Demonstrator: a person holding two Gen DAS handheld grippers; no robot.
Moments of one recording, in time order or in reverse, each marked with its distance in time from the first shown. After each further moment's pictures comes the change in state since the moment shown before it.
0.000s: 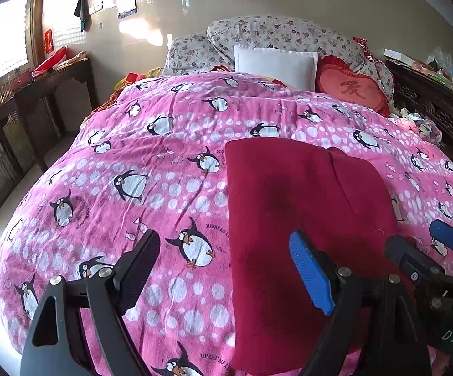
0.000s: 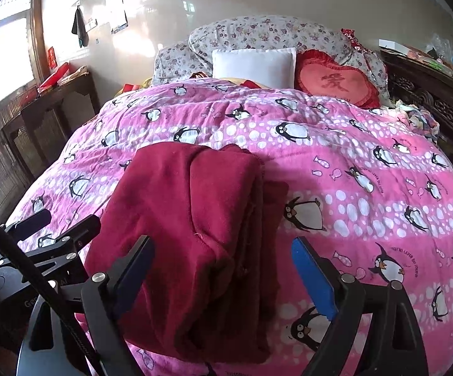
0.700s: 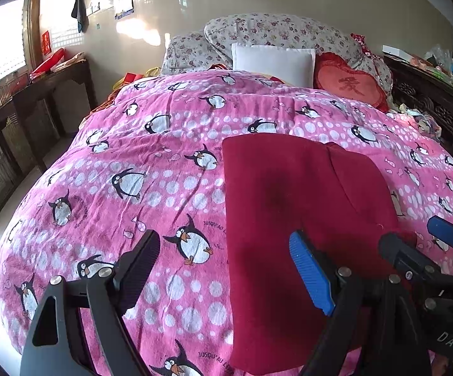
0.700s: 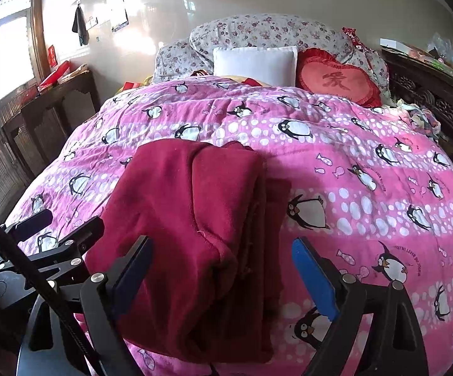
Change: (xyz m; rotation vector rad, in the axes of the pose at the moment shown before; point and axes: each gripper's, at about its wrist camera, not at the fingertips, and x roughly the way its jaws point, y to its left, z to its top) left arm 0.001 -0.001 -0.003 0.011 0.009 -0.006; right arm 0.004 0.003 -0.001 0.000 0.010 0.001
